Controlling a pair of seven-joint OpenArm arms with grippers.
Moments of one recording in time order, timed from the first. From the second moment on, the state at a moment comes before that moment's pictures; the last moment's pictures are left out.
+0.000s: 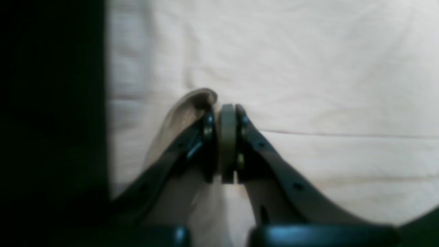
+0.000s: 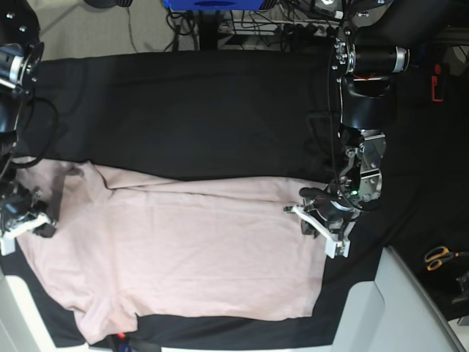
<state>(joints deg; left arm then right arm) -20.2 -7.5 -5.9 45.0 -7.2 -18.1 16.1 20.7 19.5 22.2 42.6 25.5 30.6 -28.6</state>
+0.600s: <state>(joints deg) -20.2 -8.8 -5.9 45.0 -7.3 -18.1 16.1 23.5 20.0 14.9 38.4 25.5 30.7 -24.0</state>
